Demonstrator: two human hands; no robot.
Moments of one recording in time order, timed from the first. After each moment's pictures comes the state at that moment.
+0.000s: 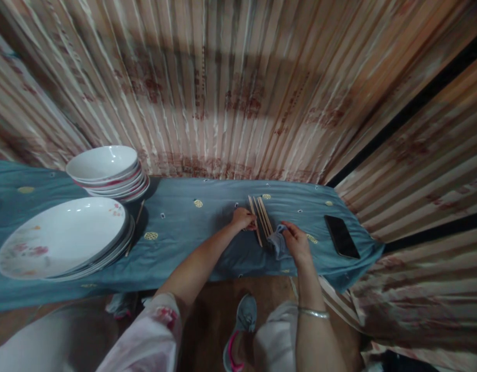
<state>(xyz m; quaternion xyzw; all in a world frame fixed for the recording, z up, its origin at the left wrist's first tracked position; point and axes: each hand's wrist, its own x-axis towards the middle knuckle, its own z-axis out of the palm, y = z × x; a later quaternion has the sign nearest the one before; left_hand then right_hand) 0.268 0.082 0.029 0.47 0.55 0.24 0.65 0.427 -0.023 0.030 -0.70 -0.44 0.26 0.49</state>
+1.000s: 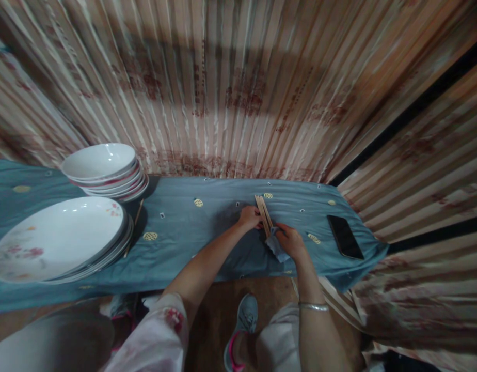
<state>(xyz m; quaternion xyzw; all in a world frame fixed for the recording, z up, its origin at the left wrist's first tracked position) 0.288 0.088 0.012 0.54 0.52 0.26 0.61 0.421 -0.014 0.030 -0.77 -0.59 0.16 0.21</state>
